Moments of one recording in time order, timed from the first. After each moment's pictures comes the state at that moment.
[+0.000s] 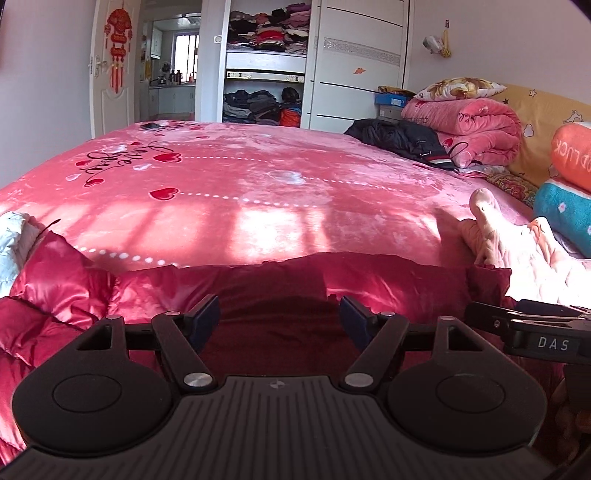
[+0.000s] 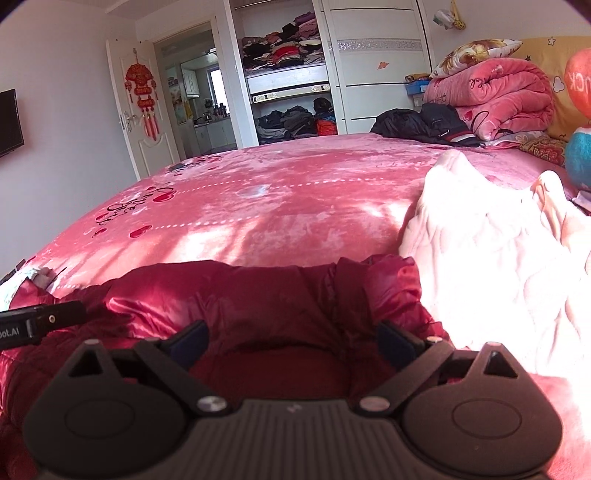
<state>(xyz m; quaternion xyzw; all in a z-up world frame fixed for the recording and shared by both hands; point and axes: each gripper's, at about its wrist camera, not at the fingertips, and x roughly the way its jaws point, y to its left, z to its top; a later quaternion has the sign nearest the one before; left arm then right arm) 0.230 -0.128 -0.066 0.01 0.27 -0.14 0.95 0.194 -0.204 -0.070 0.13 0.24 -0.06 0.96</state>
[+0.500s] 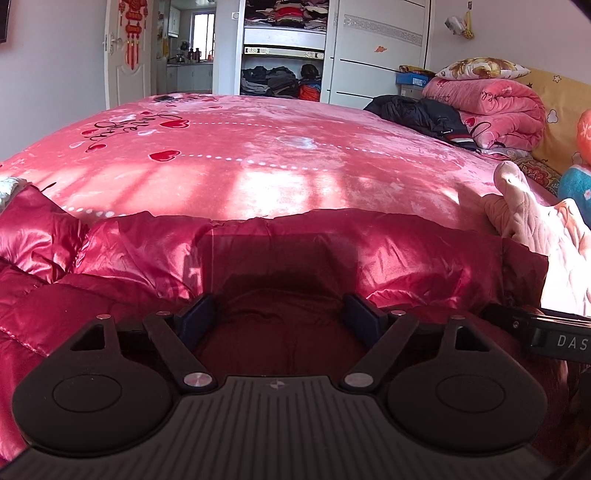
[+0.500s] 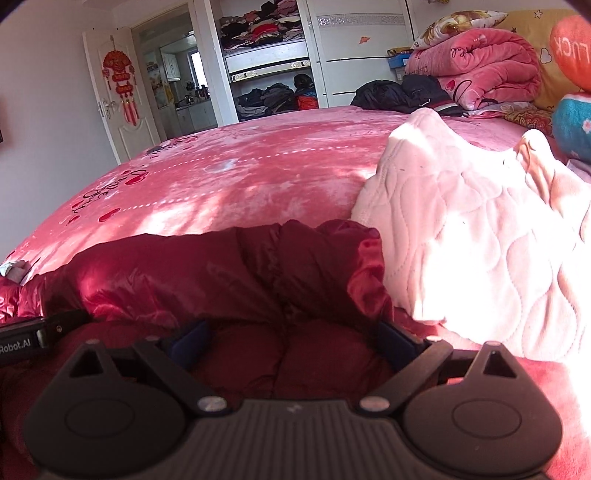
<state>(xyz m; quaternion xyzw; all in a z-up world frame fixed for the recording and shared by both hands) 0.254 -0.151 -0.106 0.01 0.30 -0.11 0.95 0.212 -0.231 -0.102 0.16 0.28 -0.06 0.94</state>
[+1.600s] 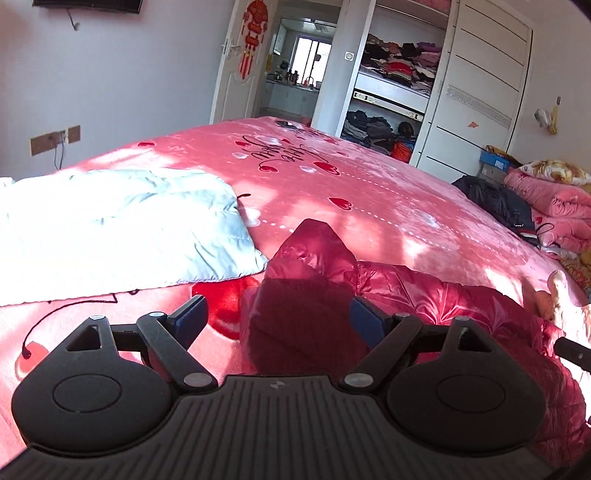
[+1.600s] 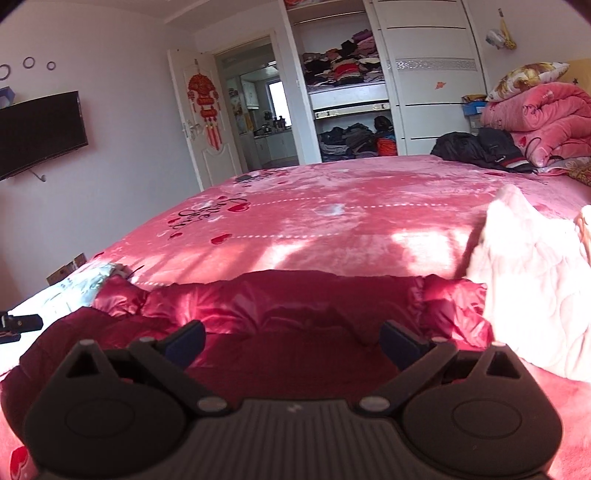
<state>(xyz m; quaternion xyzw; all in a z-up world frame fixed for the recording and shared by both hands) 0.161 0.082 -0.040 -0.12 0.27 0.01 0.95 0.160 -0.141 -0.034 0.13 0.21 0.07 0.97</state>
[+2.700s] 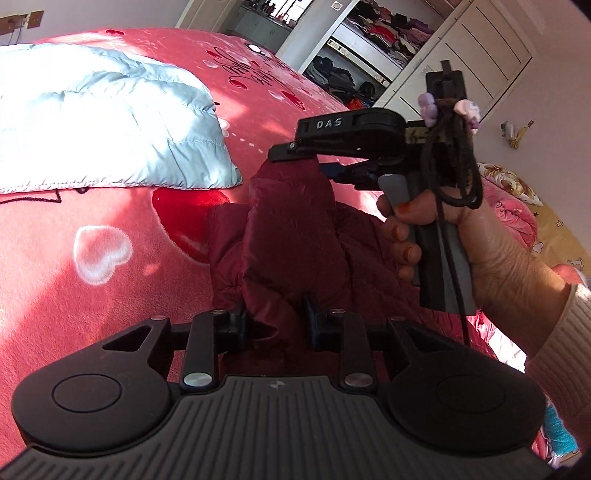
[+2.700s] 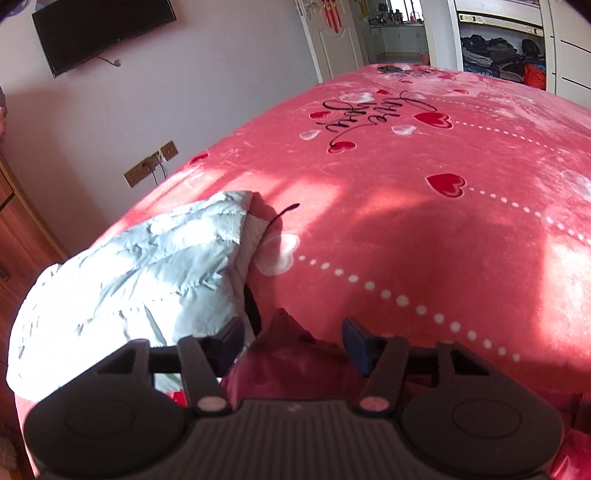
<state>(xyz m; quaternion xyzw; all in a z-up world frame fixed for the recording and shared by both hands) 0.169 0.126 -0.078 -0.24 0.36 -0.12 0.89 0.403 0.096 -0.019 0.05 0.40 0.23 0.89</state>
